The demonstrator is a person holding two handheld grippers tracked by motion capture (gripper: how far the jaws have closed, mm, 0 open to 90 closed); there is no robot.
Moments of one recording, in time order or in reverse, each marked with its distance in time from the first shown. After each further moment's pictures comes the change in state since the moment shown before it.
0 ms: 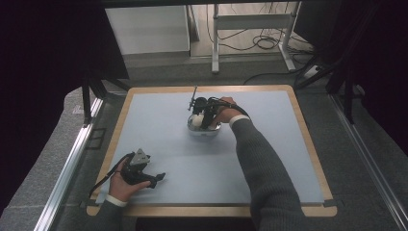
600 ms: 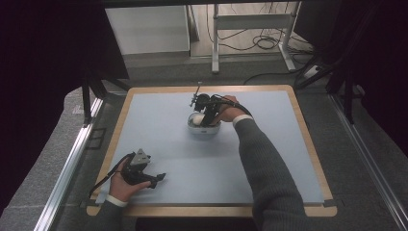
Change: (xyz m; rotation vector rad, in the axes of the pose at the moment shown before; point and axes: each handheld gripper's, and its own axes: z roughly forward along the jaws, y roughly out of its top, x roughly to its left) left arm -0.001 0.000 0.001 0.005 -0.003 0.004; right arm 0.001 -0.006 -0.018 -0.086 -0.009 0.054
